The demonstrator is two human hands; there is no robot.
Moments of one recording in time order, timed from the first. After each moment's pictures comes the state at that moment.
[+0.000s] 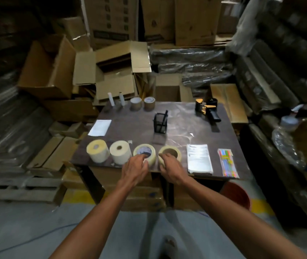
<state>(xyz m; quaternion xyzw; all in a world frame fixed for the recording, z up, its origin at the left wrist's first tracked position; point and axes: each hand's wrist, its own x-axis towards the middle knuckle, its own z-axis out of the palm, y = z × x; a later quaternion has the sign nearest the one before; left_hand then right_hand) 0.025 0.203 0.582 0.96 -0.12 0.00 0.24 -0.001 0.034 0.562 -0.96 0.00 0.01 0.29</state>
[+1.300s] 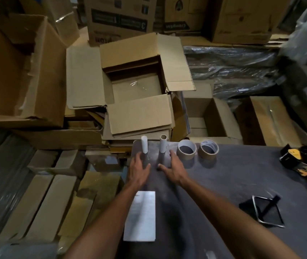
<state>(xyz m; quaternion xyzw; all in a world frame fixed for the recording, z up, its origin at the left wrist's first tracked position) 0.626 0.368 0.499 0.91 -0.01 -0.14 0.40 0.584 0.208 0.503 -0.88 0.16 0.06 0.44</state>
